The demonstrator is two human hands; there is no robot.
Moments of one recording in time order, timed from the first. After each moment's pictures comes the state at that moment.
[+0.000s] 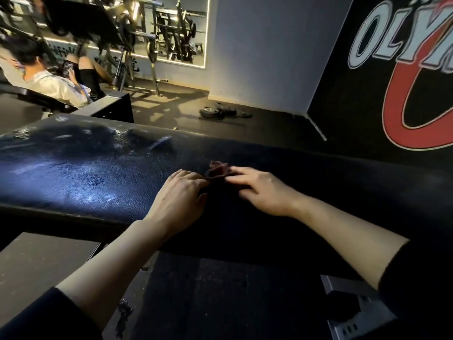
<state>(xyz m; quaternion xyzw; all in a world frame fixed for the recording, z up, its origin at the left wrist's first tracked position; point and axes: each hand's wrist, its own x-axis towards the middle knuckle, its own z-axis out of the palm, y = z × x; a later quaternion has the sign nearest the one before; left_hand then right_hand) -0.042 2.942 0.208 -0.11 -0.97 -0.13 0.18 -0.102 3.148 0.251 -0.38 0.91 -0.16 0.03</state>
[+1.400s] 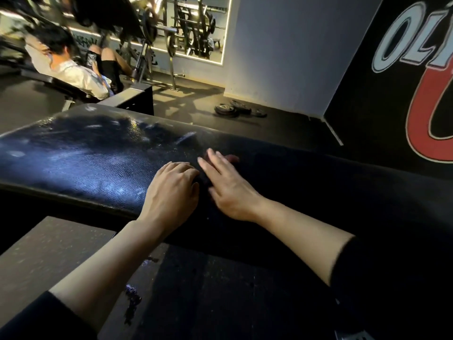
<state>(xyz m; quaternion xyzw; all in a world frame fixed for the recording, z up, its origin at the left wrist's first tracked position) -0.025 2.894 0.201 -0.02 -0.96 -0.13 0.26 -0.087 3.040 0.229 -0.41 0.90 -0.17 0.03</state>
